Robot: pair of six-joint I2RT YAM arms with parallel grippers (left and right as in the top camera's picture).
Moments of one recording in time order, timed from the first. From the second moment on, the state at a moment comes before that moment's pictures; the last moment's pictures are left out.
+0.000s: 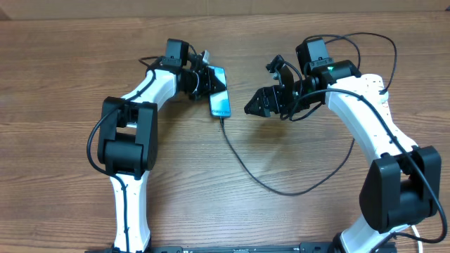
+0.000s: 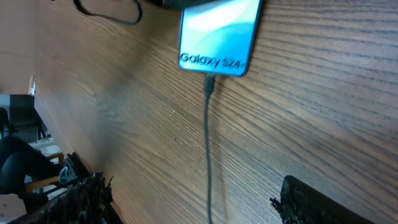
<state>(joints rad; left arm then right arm) -0.19 2.33 1.64 -0.40 0.76 -0.44 0.23 1.82 1.45 -0.91 -0.69 0.00</state>
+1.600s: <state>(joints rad) -0.13 2.48 1.91 -0.74 0.76 -0.41 0.23 1.82 1.45 -0.90 -0.67 0.00</state>
